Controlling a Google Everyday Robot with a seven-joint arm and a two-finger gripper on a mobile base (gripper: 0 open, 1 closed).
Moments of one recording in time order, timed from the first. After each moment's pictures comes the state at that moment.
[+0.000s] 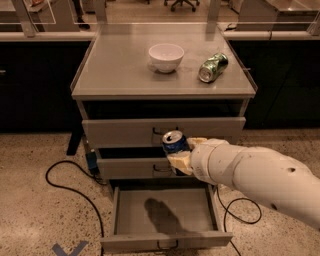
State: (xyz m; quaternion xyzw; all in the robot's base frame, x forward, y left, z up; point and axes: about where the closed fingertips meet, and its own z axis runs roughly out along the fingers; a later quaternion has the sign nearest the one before) arm 0.497 -0.066 0.774 -0.34 0.82 0.08 0.45
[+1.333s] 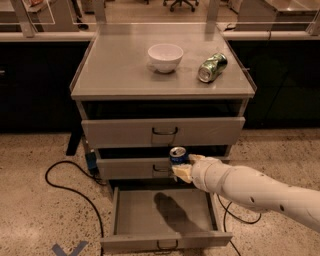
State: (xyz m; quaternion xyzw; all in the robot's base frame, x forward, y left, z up) arm 0.555 -0.091 0.636 -0.29 0.84 0.12 0.45
